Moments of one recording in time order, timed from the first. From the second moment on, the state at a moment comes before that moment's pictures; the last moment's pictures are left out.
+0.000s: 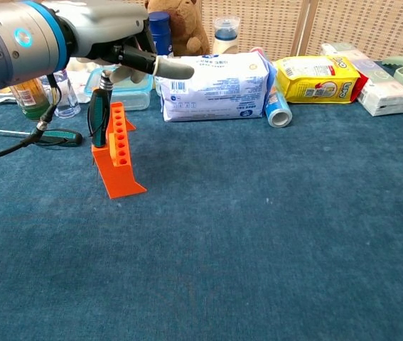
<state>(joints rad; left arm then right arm) -1.03 -1.49 -0.21 -1.86 0.63 1.26 0.86 0.03 -0.94 0.05 -1.78 -1.58 1.56 0.36</state>
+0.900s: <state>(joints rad) -0.96 -1.37 -0.21 -1.95 0.63 1.26 0.78 0.03 -0.94 0.05 -1.78 -1.58 1.56 0.36</state>
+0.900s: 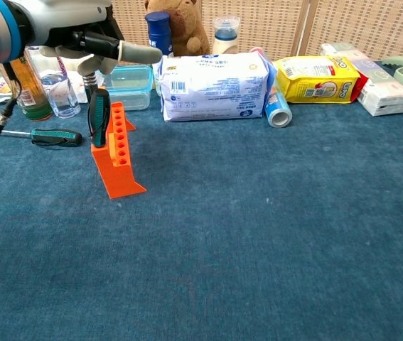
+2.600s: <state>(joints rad) -0.88 -1.41 -0.23 -1.78 0.77 1.22 0.64 0.03 -0.94 0.05 -1.78 -1.58 1.56 0.37</state>
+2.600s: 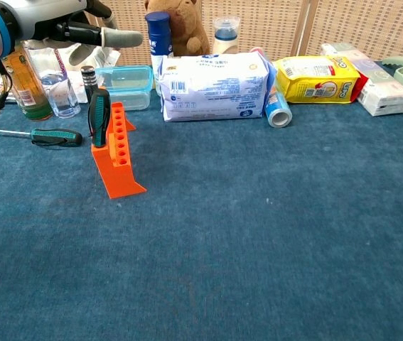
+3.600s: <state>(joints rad) -0.89 -1.54 -0.25 -1.62 0.85 1.23 0.66 0.03 -0.94 0.05 -1.77 -1.58 1.55 0.37</state>
